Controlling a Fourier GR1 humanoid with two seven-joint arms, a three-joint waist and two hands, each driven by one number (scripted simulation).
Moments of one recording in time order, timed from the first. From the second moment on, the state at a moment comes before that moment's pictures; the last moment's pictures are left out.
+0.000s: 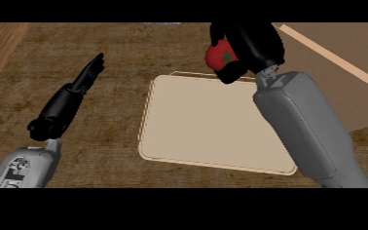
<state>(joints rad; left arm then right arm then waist) -0.22 0.36 -0.11 -1.52 -0.02 -0.10 -0.08 -0.82 -0.20 0.26 -1.37 0.93 0.14 0.27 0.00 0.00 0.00</state>
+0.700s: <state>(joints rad) -0.21 0.34 -0.09 -1.55 -0.03 -0.12 -0.06 -0.95 -0.37 -0.12 -1.13 0.88 0.01 0.33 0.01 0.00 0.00</state>
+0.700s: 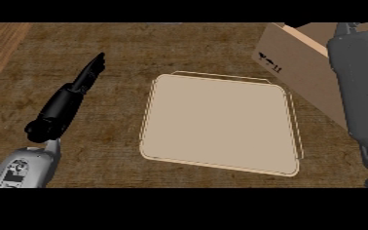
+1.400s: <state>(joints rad) -0.25 0.32 -0.09 -1.55 -0.04 -0.14 -0.05 -1.02 -0.63 -0.17 -0.64 0.88 0.26 0.08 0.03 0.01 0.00</state>
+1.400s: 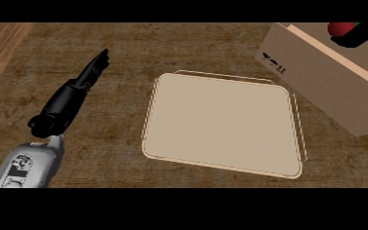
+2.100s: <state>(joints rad) -0.25 0.32 -0.07 -1.52 -0.06 -0.16 -0.08 -1.05 -0.71 -0.22 -0.38 0.84 0.37 -0.27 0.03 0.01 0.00</state>
